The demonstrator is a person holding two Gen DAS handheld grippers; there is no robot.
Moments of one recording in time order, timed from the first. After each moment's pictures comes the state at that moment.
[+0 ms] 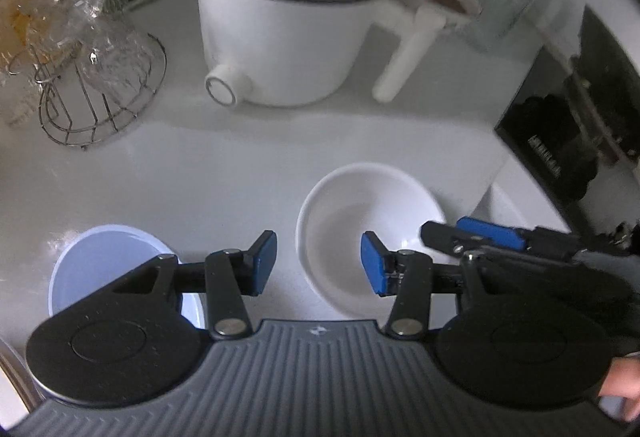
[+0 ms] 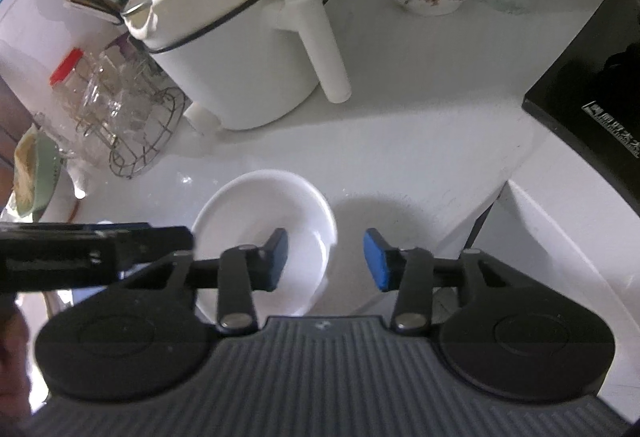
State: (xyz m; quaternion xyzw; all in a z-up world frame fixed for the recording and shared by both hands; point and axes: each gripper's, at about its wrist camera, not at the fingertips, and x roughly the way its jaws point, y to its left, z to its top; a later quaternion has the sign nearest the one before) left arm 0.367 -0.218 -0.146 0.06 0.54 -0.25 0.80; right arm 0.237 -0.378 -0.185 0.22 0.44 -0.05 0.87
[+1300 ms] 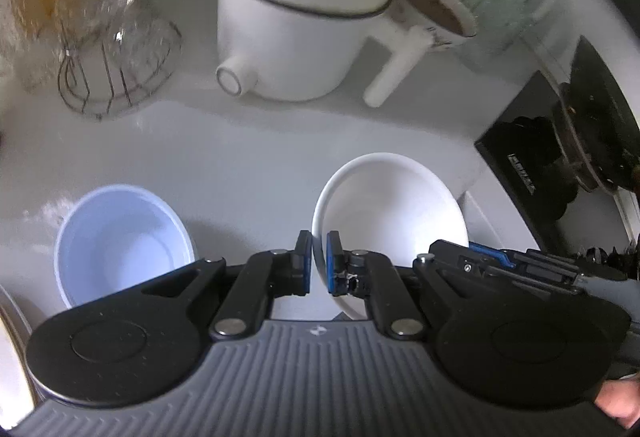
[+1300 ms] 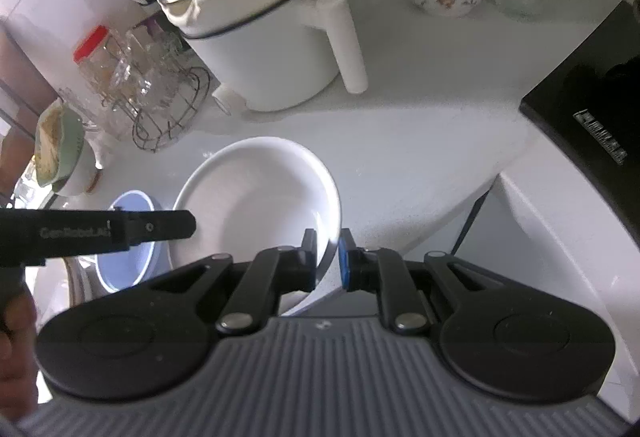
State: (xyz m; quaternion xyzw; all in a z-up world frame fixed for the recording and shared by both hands) left arm 0.348 -0.205 -0.105 0.00 0.55 -0.24 0.80; right arm 0.223 -0.375 -0.145 0.20 0.47 -0.02 0.86
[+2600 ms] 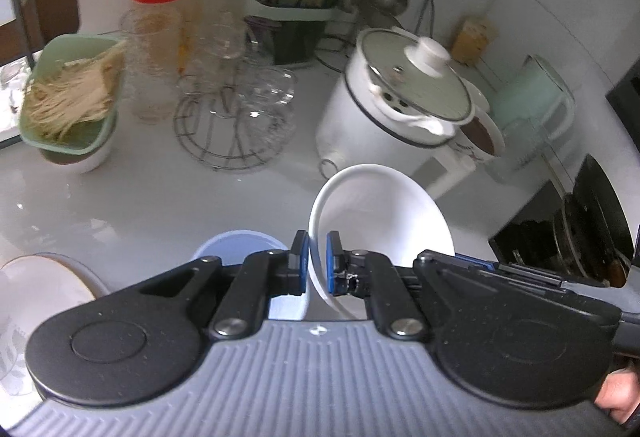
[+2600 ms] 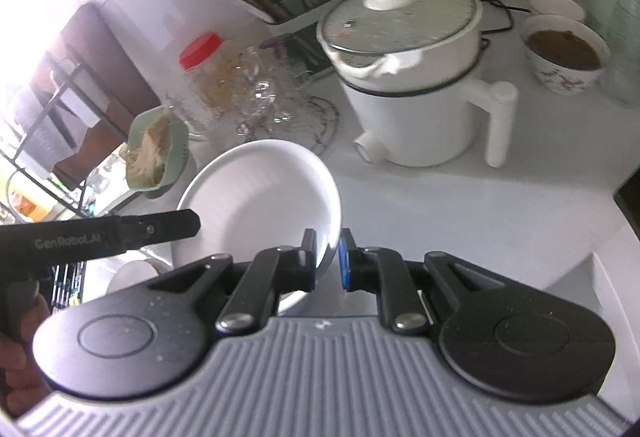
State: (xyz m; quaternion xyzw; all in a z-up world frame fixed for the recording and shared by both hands) left arm 0.334 -0.079 -0.034 -0.10 0.47 -0.16 0.86; right arm 0.257 -0.300 -0.082 0.17 0.43 0.09 0.88
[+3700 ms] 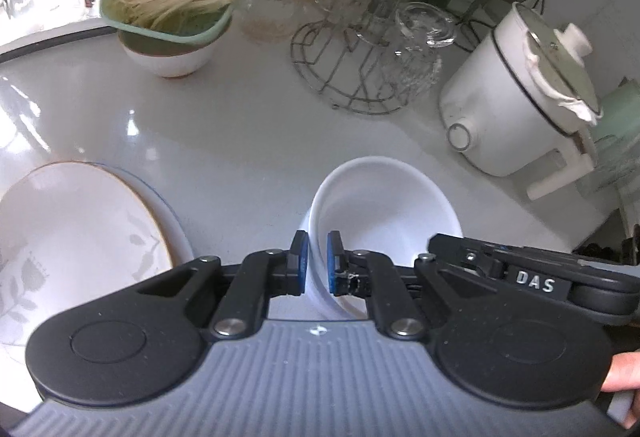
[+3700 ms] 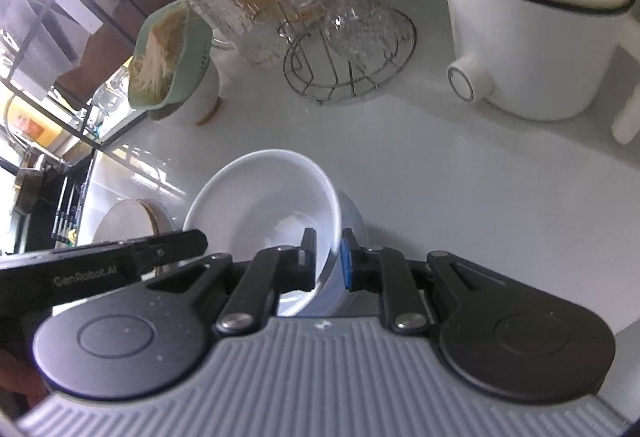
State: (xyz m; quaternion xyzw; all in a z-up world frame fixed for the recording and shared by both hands) left arm 0.340 -0.016 -0.128 -0.13 0.52 -0.05 0.84; right arm 0.315 -0.238 -0.158 0.14 0.51 0.18 0.83
